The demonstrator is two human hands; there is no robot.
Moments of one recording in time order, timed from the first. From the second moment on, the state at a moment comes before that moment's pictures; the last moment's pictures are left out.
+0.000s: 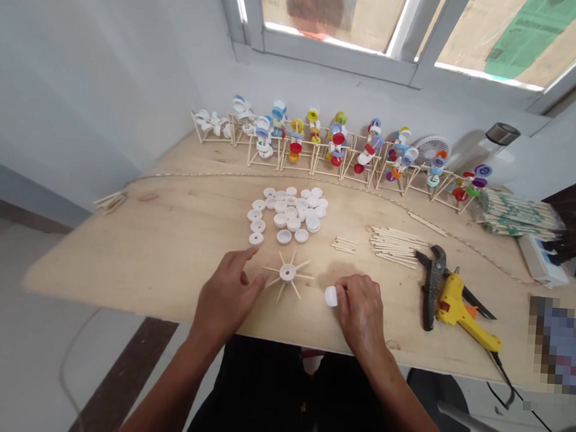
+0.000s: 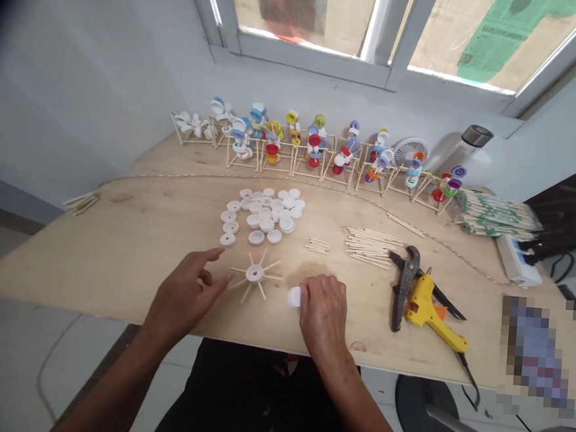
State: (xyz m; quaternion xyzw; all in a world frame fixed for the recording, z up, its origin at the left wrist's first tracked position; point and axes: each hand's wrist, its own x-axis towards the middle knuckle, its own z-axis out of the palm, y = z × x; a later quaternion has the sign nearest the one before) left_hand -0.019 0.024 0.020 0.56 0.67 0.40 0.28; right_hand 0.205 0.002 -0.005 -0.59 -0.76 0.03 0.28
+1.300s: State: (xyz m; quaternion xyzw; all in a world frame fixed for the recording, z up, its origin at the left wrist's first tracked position) left_hand 0.050 -0.025 0.018 0.30 0.42 0.45 0.73; right_hand 0.212 -0.041 0.019 -0.49 -0.66 0.44 0.36
